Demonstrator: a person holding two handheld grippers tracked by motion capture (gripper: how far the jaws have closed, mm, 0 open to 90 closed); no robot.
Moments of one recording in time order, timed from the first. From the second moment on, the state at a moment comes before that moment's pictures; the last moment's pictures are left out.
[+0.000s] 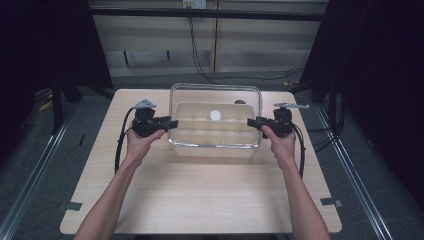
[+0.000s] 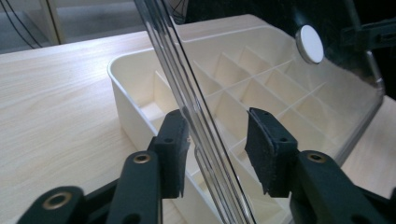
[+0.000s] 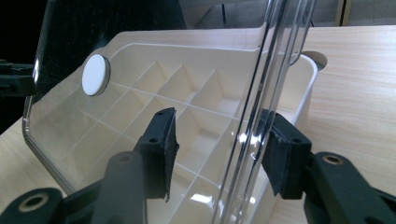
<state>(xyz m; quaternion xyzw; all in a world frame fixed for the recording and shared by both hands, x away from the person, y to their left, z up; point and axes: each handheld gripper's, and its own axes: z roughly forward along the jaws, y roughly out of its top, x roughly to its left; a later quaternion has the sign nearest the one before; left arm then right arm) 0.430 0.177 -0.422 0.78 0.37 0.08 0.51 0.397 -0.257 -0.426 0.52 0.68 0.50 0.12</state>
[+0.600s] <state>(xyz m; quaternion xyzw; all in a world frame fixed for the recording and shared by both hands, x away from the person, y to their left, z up) 0.422 0.182 -0.421 0.78 0.36 0.08 0.51 0.383 -0.261 -0.419 0.52 0.67 0.52 0.11</state>
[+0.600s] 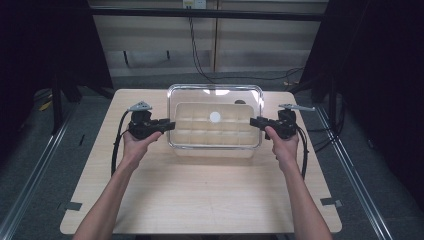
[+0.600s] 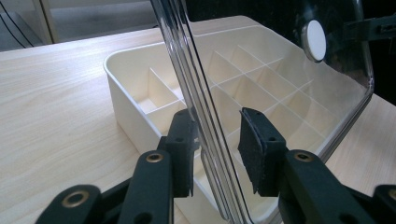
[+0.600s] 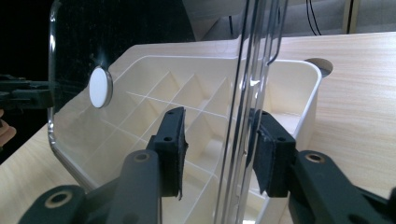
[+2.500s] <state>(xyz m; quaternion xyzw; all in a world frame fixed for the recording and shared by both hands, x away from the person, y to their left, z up) 0.377 0.196 -0.394 0.78 0.33 0.09 0.52 0.327 -0.260 -0.391 0.49 0.65 0.57 0.13</state>
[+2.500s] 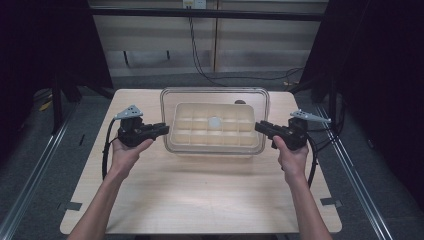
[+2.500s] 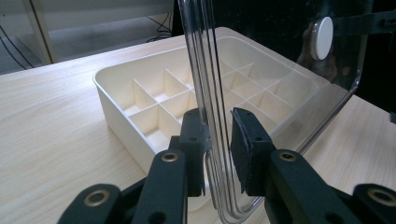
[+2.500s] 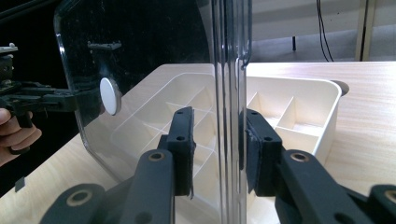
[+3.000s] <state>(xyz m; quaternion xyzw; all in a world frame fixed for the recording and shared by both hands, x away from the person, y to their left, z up) 0.364 0.206 -0.401 0.78 0.34 0.09 0.51 0.319 -0.250 -0.390 0.48 0.67 0.55 0.12</state>
